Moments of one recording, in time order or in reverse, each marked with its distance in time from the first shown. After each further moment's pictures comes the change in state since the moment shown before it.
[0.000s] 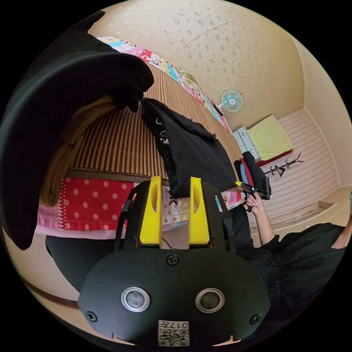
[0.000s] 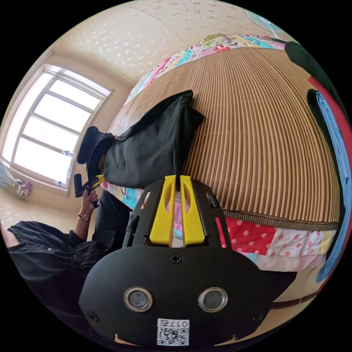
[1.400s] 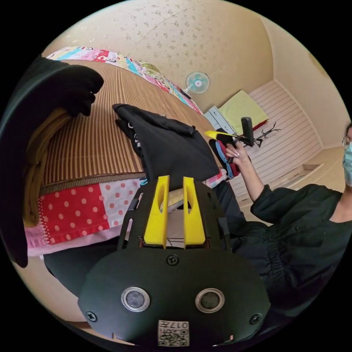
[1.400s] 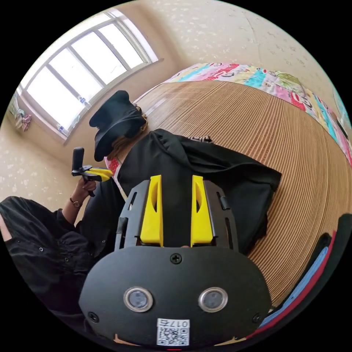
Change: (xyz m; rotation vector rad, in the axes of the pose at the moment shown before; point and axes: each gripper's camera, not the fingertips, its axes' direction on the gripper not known) left arm -0.003 0.033 0.035 -0.116 0.114 0.179; right arm -0.239 -0.158 0.126 -0.215 0.109 -0.451
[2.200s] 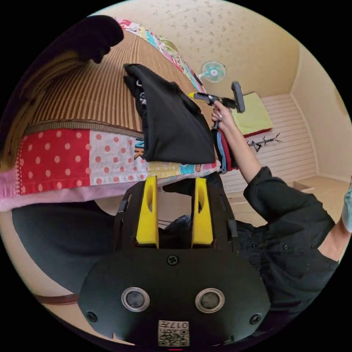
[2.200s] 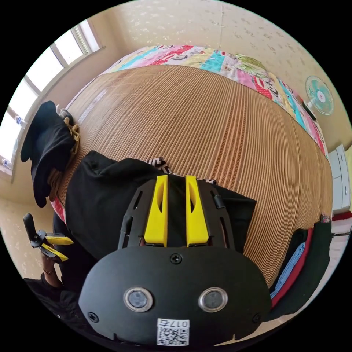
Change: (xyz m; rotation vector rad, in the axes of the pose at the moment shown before) left arm -0.055 0.034 0.035 -0.017 0.178 -0.326; right arm -0.031 -0.053 0.026 0.026 0.367 0.271
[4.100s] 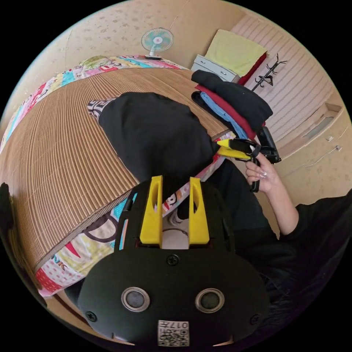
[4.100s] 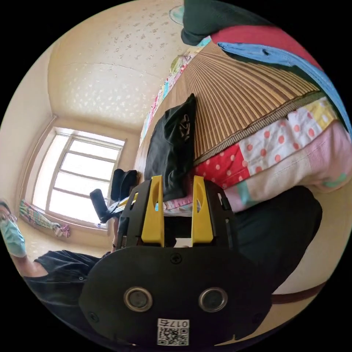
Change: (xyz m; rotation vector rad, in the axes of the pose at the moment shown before) left arm 0.214 -0.010 0.428 -0.245 -0.452 0.516; right arm 0.283 0.447 0.043 0.190 -0.834 0.640
